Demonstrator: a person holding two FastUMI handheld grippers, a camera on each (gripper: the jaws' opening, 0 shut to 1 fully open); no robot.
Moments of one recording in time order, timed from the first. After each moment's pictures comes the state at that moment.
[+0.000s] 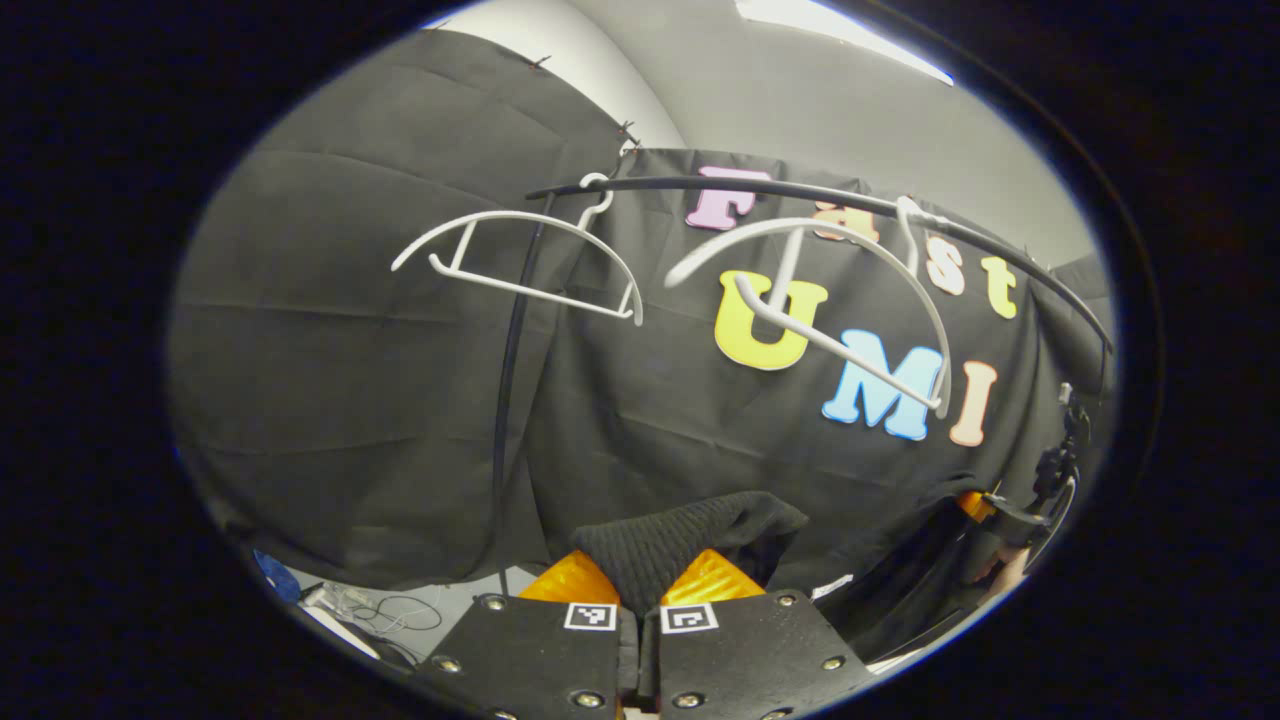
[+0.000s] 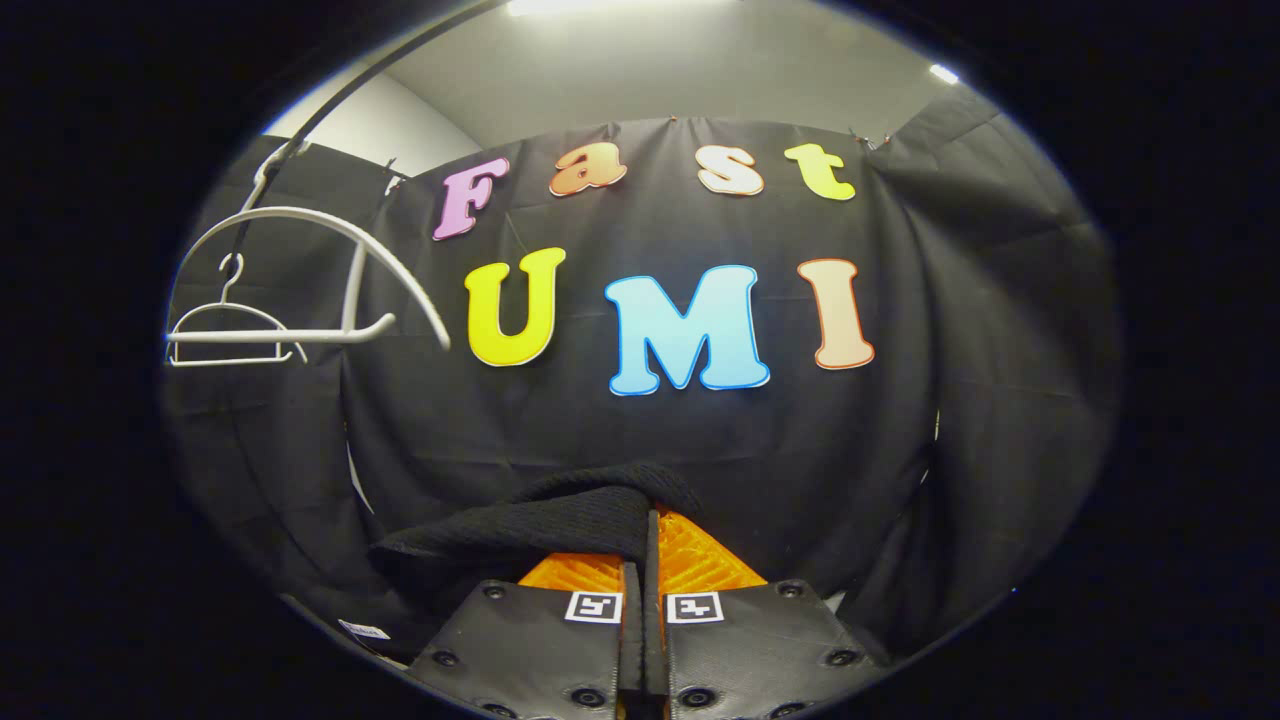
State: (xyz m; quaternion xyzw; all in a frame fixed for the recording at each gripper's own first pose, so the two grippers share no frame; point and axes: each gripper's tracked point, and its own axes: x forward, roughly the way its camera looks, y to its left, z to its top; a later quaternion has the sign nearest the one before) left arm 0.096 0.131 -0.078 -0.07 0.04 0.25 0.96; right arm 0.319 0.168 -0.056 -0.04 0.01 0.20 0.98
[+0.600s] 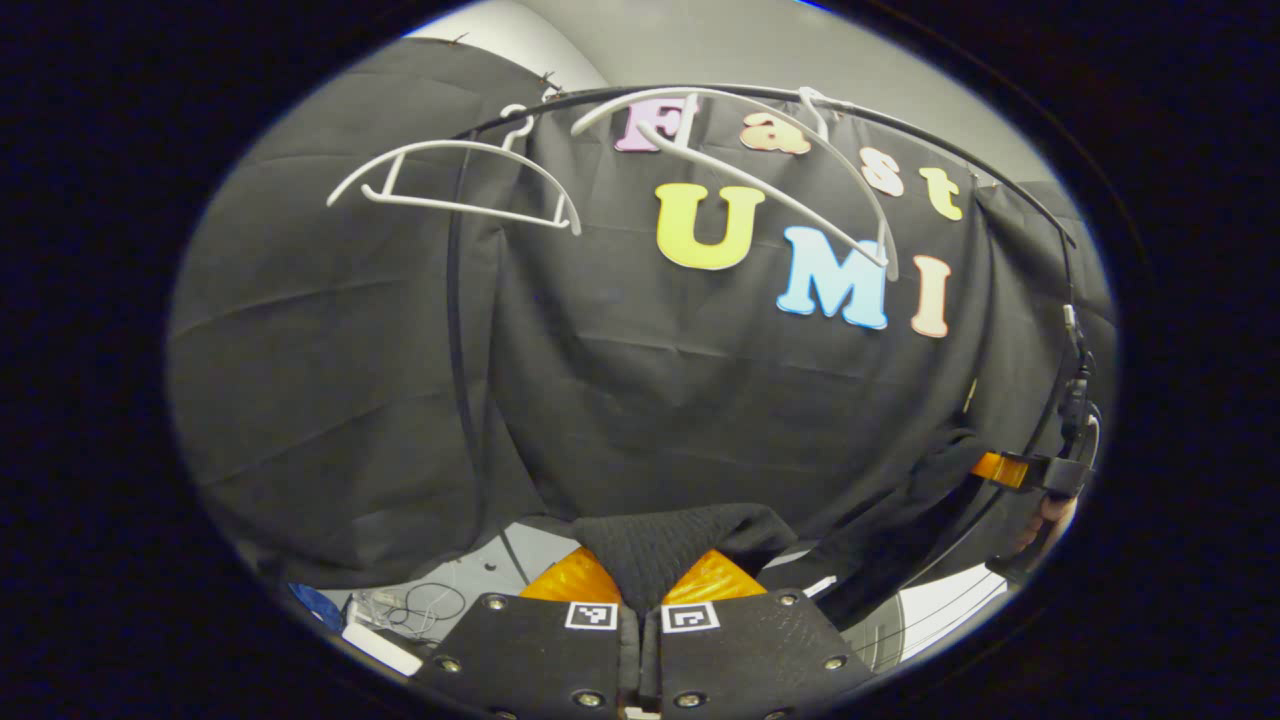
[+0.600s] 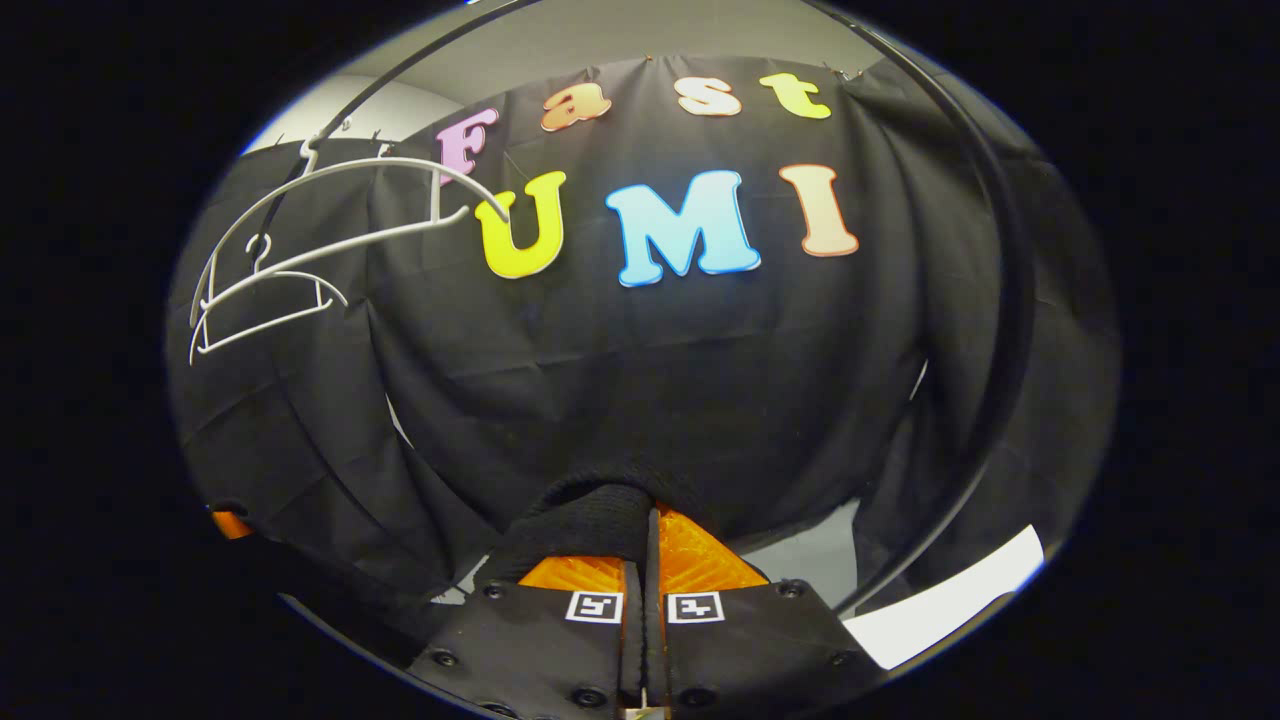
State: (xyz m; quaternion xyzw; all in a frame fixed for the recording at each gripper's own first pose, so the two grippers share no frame) left arm 0.090 0.097 -0.176 -0.04 0.16 0.14 0.98; right arm 0.200 0.117 -0.165 -0.02 0.18 0.17 0.97
